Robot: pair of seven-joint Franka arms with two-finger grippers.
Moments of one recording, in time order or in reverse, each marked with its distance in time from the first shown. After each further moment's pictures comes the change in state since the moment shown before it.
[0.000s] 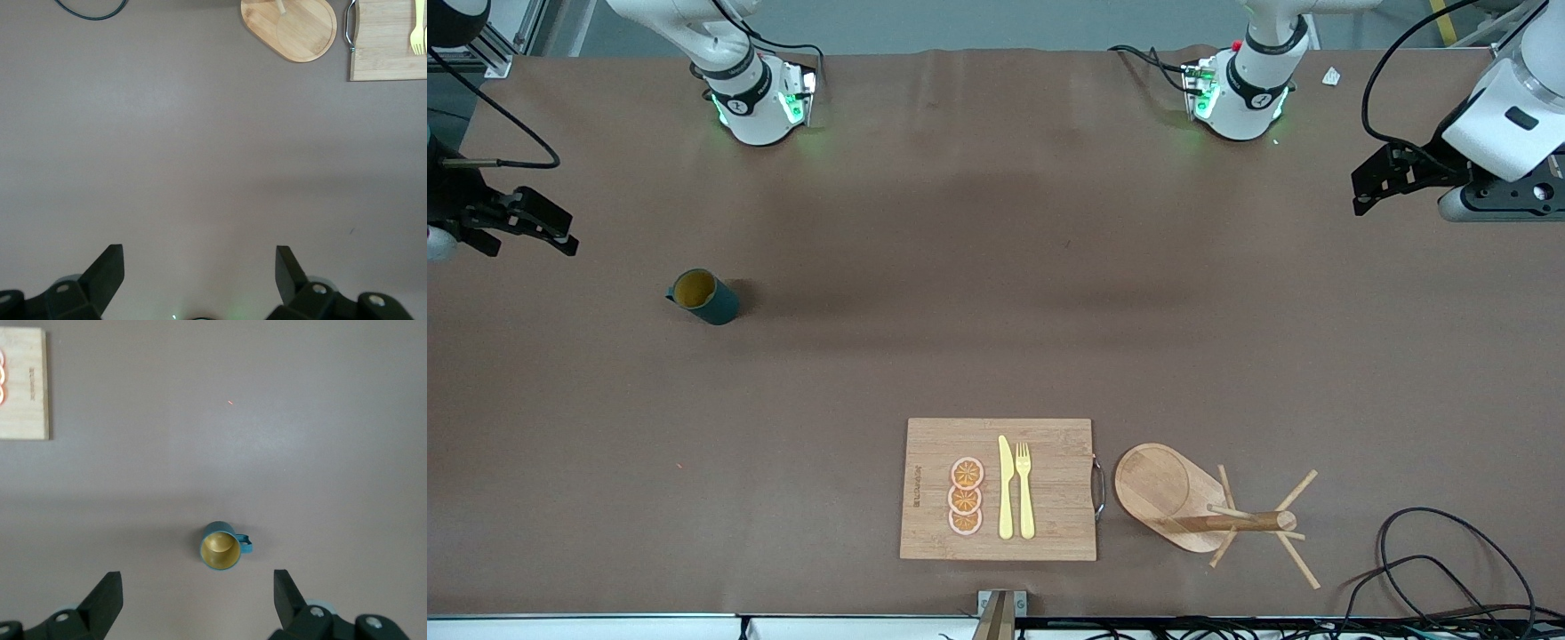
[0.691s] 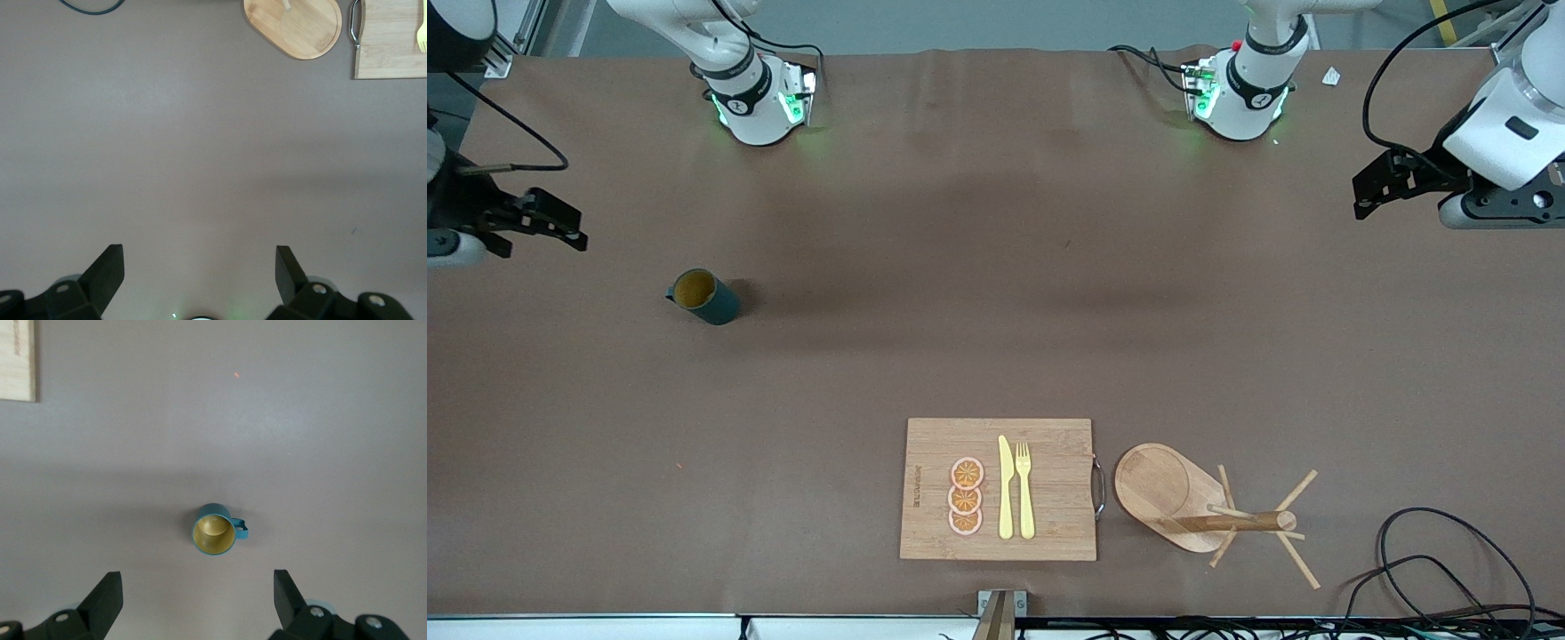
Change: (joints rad) left arm 0.002 0.020 0.003 0.000 0.000 0.001 0.000; right arm -0.005 0.002 -0.007 -0.098 0.002 0.021 -0.066
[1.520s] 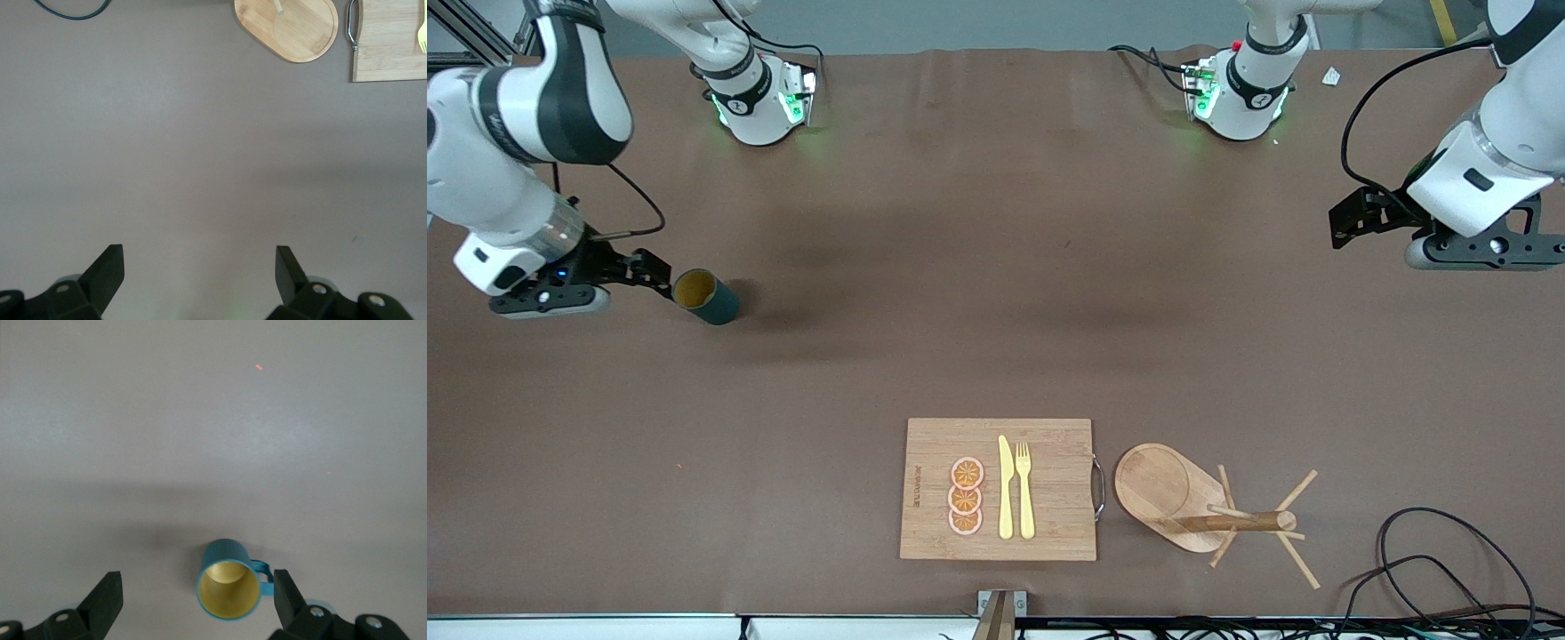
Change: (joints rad) left arm -0.012 0.061 -0.008 0.002 0.000 0.050 0.000; right arm 0.032 -0.002 0.011 -0.408 0.005 0.487 0.040
